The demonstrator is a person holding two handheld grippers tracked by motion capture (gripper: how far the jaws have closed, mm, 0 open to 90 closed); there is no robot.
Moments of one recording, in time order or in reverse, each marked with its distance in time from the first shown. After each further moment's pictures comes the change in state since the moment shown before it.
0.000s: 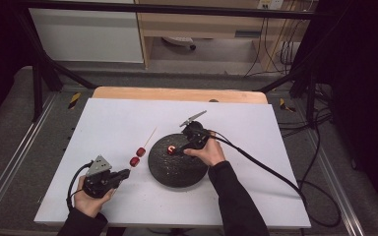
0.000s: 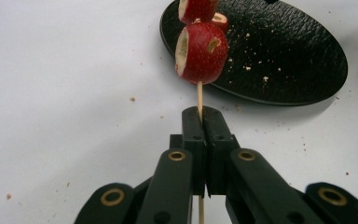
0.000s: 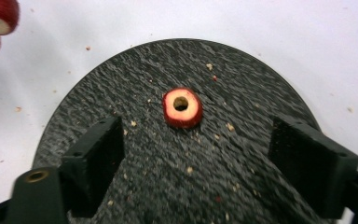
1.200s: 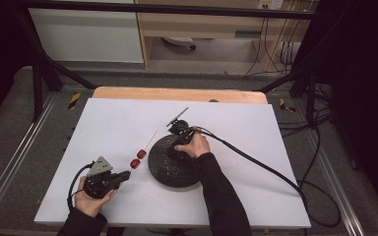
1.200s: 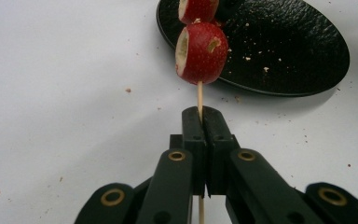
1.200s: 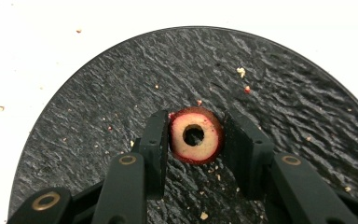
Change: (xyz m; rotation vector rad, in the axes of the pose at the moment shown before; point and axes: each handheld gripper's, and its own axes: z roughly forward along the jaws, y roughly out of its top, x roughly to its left) left arm 0.001 -0.003 0.004 0.022 -0.017 -0.001; right arm -0.003 0.025 0.045 0.176 0.088 0.013
